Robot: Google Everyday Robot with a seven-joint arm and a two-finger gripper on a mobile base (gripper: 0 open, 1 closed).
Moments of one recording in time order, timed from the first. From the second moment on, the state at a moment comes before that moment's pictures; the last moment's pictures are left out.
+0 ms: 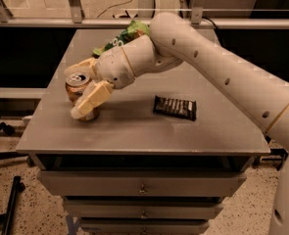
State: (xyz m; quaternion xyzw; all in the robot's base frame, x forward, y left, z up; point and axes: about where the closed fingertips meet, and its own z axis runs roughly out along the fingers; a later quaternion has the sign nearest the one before) arm 0.520 0.164 0.900 -0.67 0.46 0.46 0.36
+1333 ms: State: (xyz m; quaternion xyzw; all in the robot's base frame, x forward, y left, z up) arm 0.532 0.117 0.924 -0.69 0.50 0.40 0.34
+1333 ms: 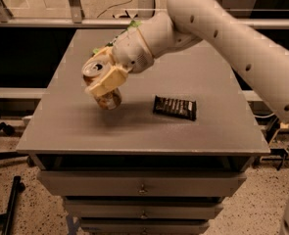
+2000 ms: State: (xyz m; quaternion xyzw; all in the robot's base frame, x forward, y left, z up) arm 0.559 0.096 0.913 -0.76 0.53 0.30 0.22
